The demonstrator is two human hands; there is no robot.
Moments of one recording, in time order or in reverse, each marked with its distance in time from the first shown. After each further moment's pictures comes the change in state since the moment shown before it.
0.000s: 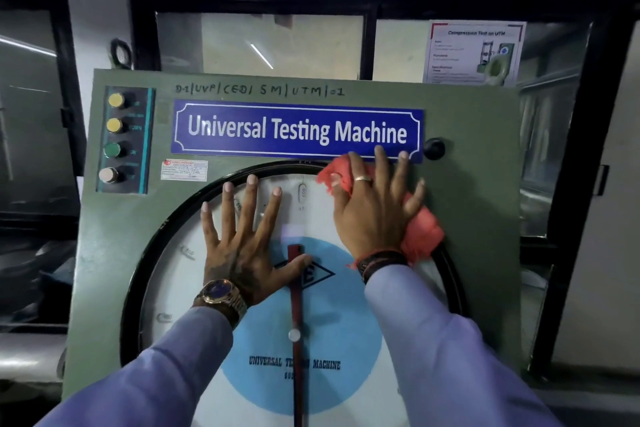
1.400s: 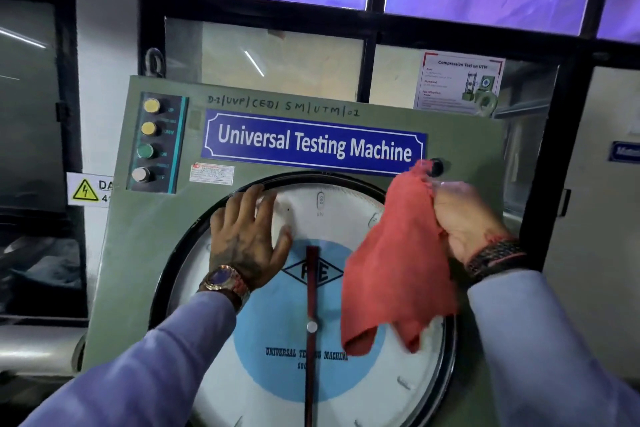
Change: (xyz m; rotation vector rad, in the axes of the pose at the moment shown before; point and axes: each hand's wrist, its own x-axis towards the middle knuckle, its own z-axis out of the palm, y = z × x) left_hand 0.008 -0.029 -0.065 -0.237 -0.068 -0.086; right_hand 0.040 0.019 -0.139 0.942 -0.505 0.683
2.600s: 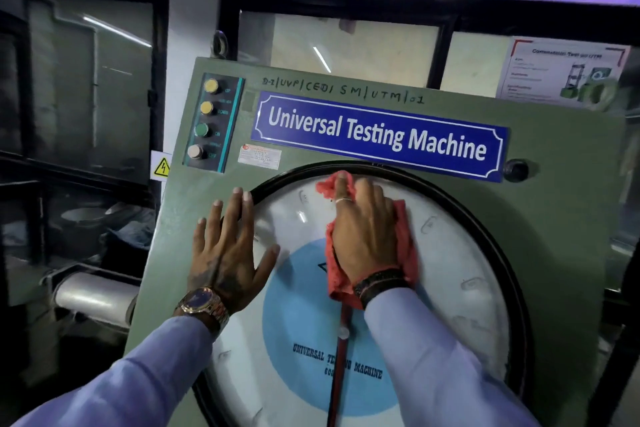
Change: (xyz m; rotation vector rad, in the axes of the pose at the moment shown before) left_hand -0.064 -0.060 0.010 0.147 -0.048 -0.227; right_hand -0.005 0.090 0.163 -1.078 0.143 -0.893
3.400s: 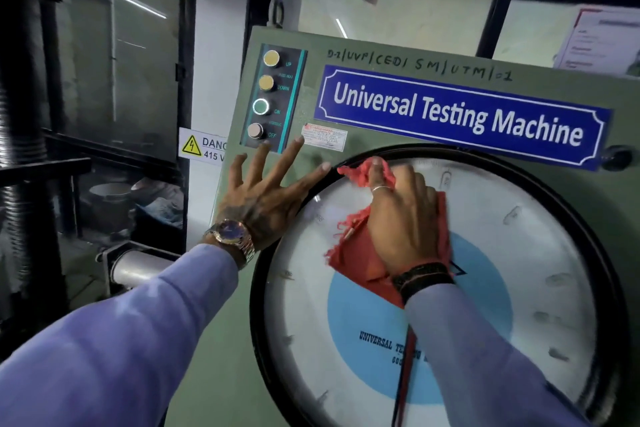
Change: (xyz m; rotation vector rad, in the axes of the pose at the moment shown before) left_hand 0.065 -0.081 -0.031 0.182 0.036 0.309; right_hand -0.001 -0.062 0.026 -0.065 0.031 -0.027
